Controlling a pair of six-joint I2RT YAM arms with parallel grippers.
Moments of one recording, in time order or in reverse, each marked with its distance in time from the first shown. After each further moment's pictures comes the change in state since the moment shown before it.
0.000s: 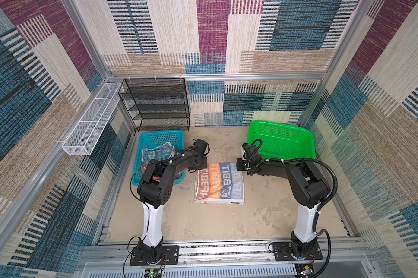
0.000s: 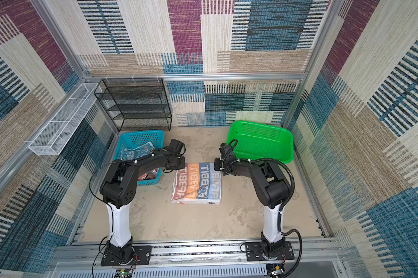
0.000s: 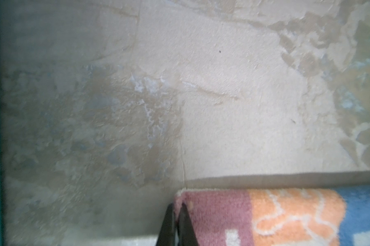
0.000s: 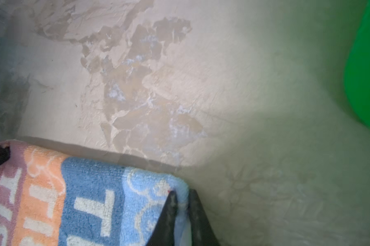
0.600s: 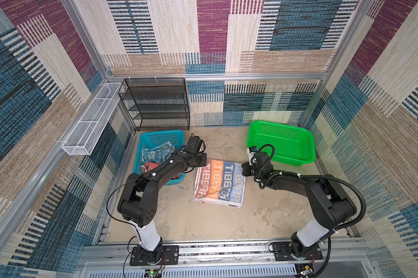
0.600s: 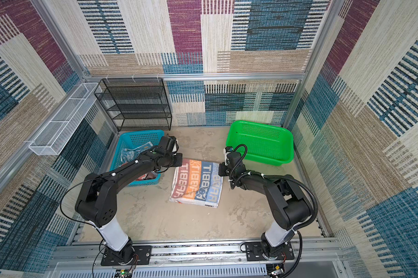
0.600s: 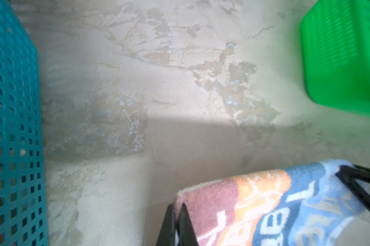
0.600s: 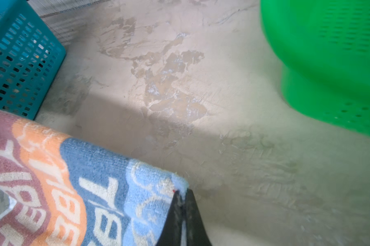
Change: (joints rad) left arm -0.016 -0.333 -0.157 0.050 0.125 0.062; right arm 0.001 -0.336 -0.331 0.206 0.020 -0.077
